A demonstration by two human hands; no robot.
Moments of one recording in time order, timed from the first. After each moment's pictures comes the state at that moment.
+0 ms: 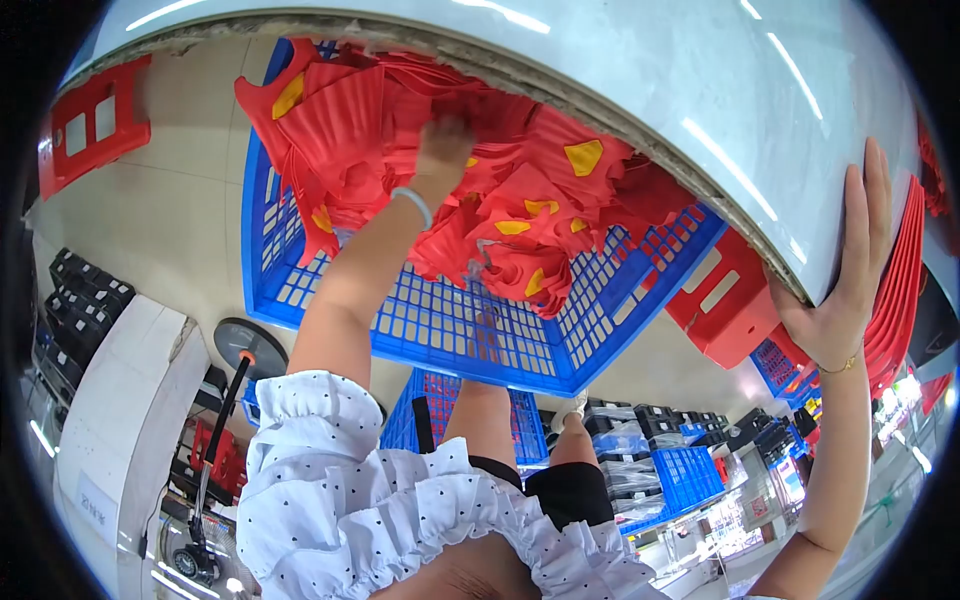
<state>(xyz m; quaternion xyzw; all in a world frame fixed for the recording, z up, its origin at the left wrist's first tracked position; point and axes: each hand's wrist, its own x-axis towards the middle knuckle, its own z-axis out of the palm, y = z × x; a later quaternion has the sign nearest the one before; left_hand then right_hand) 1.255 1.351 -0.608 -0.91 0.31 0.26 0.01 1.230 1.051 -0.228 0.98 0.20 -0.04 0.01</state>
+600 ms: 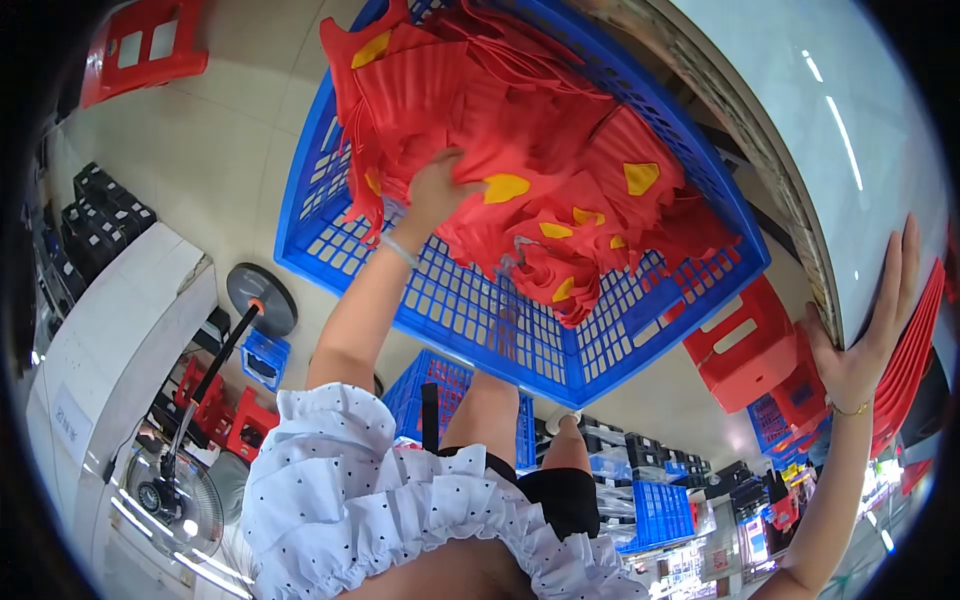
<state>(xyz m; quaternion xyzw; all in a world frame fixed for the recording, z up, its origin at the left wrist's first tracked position) 1.206 1.462 -0.571 -0.91 0.05 0.31 -0.26 1.232 1.053 -0.225 0.98 0.21 -0.05 0.02</state>
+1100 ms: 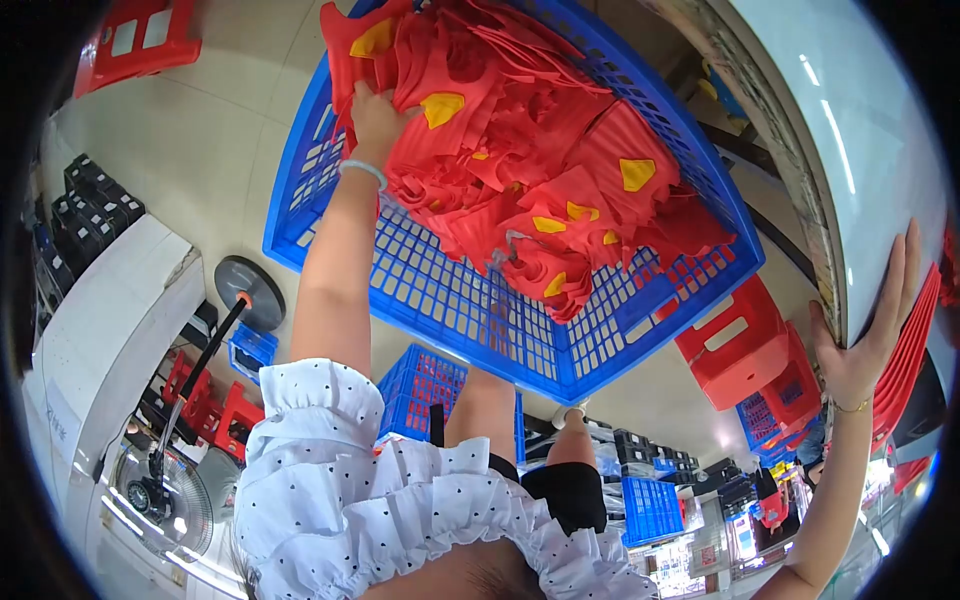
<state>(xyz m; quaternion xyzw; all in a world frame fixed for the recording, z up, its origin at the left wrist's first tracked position) 1.286 1.523 -0.614 -0.98 -0.05 0.15 -0.10 1.228 1.053 -0.226 0.98 0.19 -0.06 0.00</state>
